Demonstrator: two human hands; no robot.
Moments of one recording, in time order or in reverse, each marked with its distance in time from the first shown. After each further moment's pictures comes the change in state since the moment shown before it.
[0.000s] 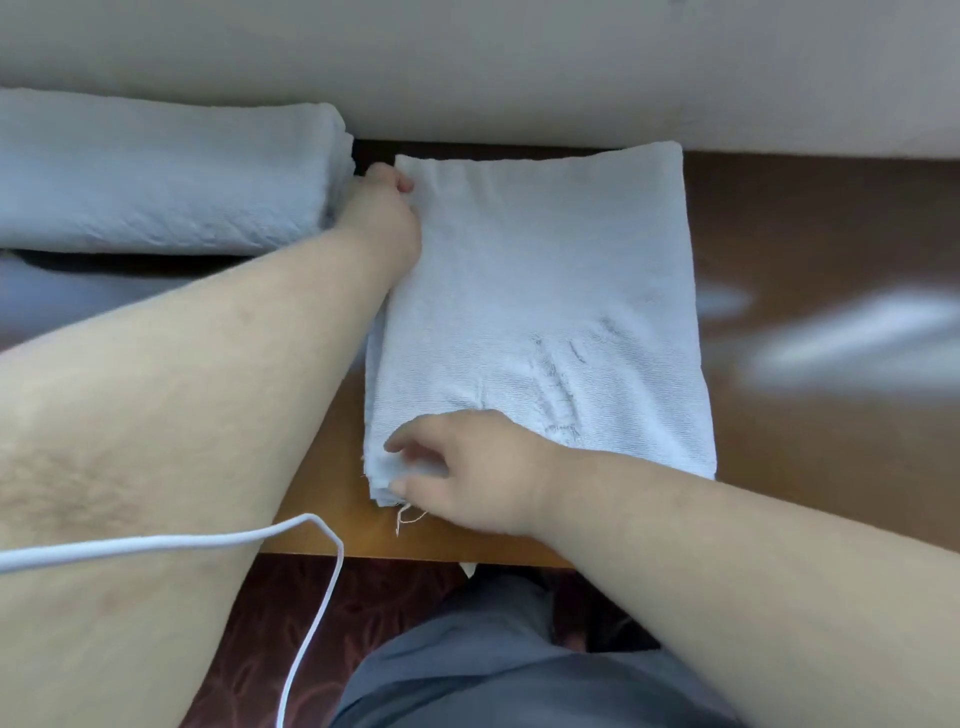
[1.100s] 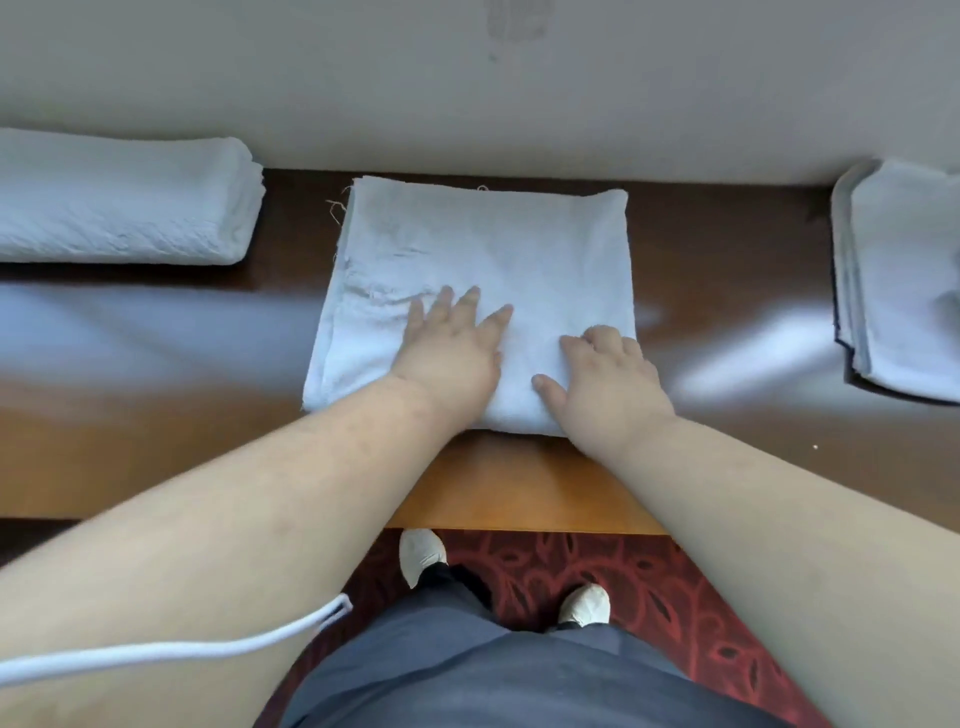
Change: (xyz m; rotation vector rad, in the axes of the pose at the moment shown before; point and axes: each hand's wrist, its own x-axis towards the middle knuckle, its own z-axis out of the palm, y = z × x) left_hand -0.202 0.110 0.083 0.660 -0.247 0.541; right_hand -0.128 0.161 -0.080 -0.511 0.540 0.444
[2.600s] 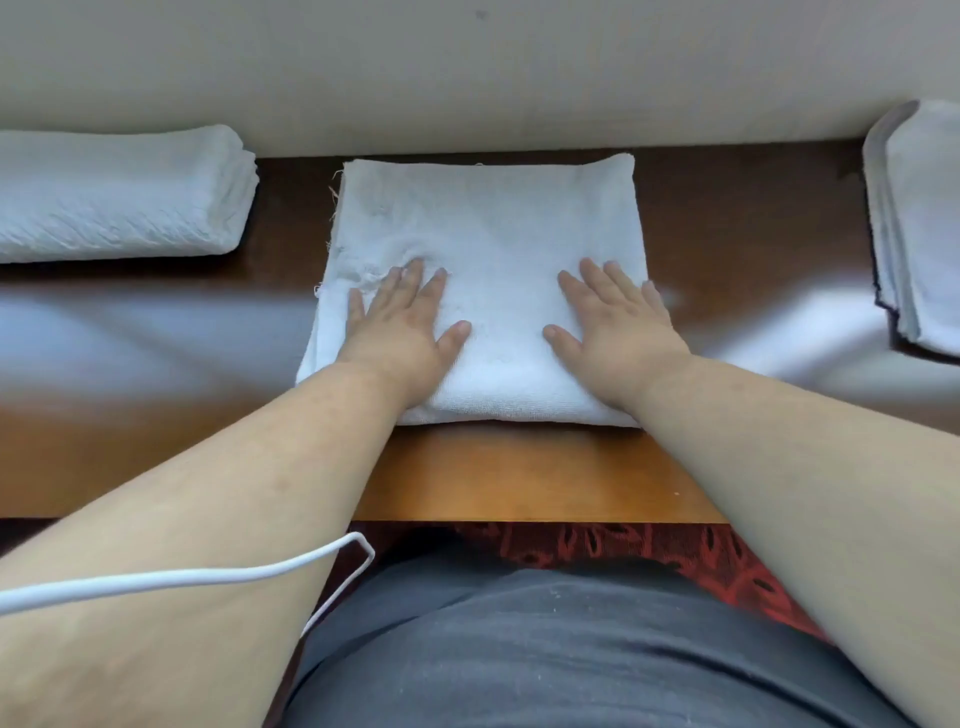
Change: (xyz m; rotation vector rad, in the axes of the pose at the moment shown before) left_hand 0.017 -0.047 0.045 -0.124 0.048 -0.162; right_hand 0.044 0.026 0.015 -0.012 -0.002 -0.088
